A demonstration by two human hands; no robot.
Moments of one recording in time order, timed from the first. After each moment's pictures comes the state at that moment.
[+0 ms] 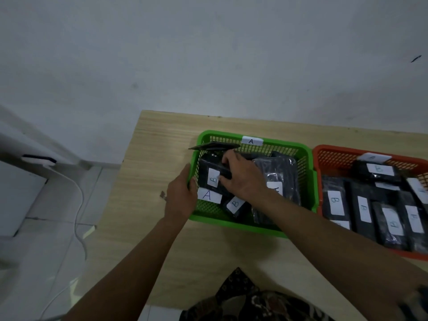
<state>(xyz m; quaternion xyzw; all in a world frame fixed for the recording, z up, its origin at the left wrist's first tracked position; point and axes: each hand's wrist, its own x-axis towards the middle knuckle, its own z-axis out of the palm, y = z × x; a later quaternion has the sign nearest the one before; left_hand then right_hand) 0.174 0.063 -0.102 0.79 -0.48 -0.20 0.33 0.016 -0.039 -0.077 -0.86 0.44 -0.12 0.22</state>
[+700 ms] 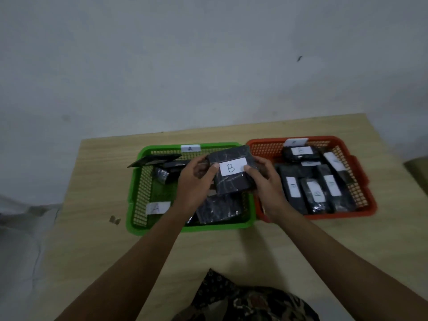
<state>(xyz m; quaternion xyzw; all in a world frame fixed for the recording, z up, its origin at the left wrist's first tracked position) 0.014 0.001 -0.039 0.63 -0.42 -0.45 0.47 -0.168 -0.003 -0.042 -0.37 0.51 -0.51 0.59</state>
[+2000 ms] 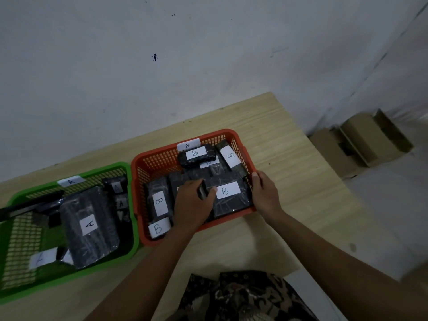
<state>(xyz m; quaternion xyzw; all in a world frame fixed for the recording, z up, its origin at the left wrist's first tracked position) -0.279 -0.023 -0.085 0.66 -0.66 -0.26 0.25 -0.474 -0.019 -0.116 -0.42 0.74 -0.37 0.37</state>
